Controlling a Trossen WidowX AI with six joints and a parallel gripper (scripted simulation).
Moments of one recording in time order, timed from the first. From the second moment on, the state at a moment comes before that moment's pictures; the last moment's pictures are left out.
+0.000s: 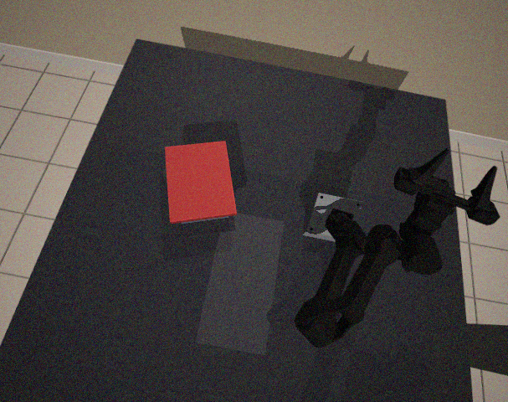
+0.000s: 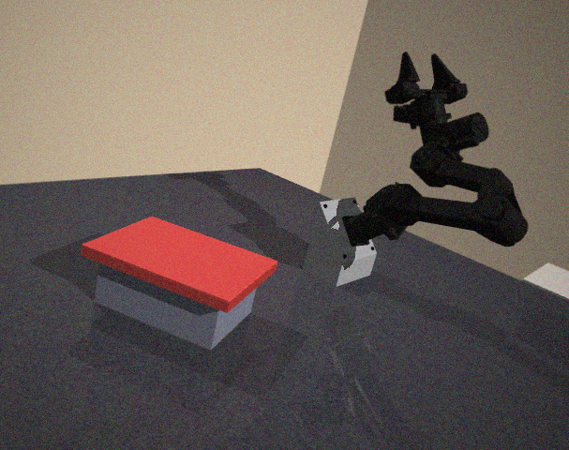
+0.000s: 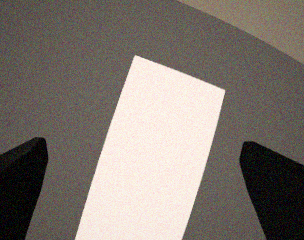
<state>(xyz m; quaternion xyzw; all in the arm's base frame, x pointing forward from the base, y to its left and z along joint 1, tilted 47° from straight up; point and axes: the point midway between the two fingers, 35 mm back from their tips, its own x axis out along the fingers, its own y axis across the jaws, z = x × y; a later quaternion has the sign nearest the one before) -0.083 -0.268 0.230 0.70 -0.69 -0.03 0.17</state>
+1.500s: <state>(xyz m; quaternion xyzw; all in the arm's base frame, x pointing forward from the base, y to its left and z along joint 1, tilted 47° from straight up) 0.255 -0.202 0.024 0.88 0.28 -0.13 0.37</state>
